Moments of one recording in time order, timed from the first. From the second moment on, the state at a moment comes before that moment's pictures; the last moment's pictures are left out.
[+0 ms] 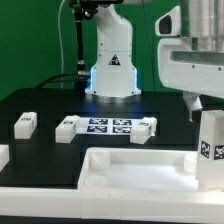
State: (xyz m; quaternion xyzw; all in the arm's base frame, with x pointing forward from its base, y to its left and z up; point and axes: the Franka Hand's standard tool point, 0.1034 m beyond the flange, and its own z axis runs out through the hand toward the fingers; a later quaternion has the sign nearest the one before) arm 0.660 0.097 0.115 -0.88 0.47 0.01 0.06
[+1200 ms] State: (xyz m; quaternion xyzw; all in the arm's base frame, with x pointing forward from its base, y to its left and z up) arm 0.660 0.104 0.114 -1.00 0.03 -0.01 0.06
